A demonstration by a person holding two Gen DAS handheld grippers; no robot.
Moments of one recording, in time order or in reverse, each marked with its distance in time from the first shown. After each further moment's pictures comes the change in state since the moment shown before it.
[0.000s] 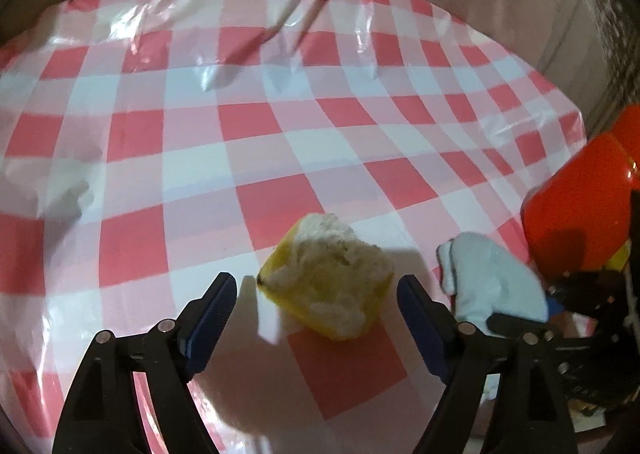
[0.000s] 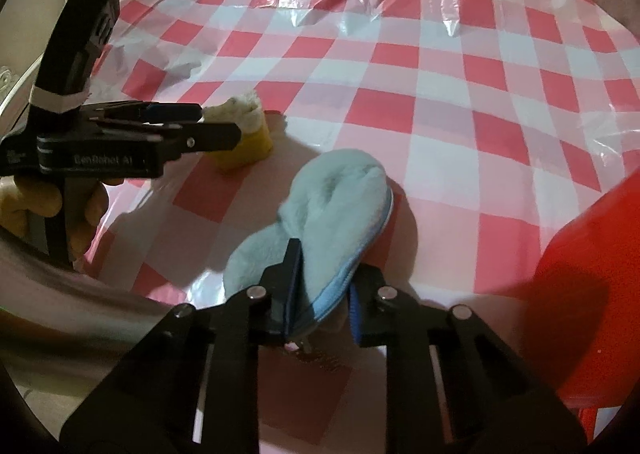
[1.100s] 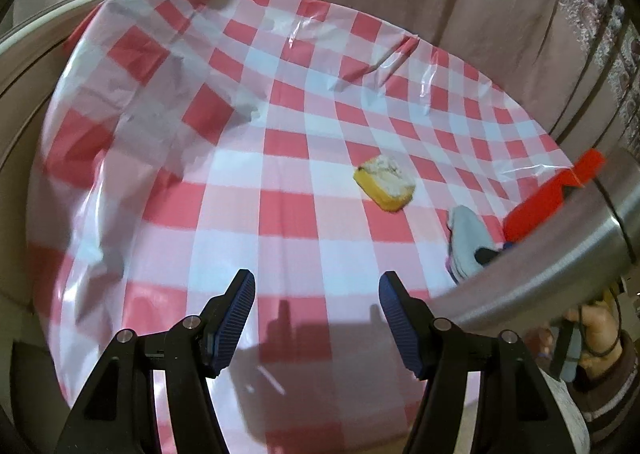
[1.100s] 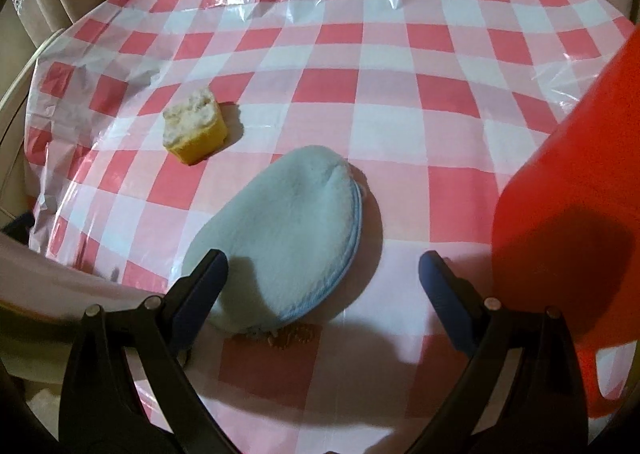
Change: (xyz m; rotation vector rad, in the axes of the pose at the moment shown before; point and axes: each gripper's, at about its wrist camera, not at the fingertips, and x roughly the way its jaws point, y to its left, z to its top) left arm -0.152 0.032 -0.117 -0.310 -0.104 0.118; right arm -0.007 -0.017 -0.014 0.139 0.073 -0.061
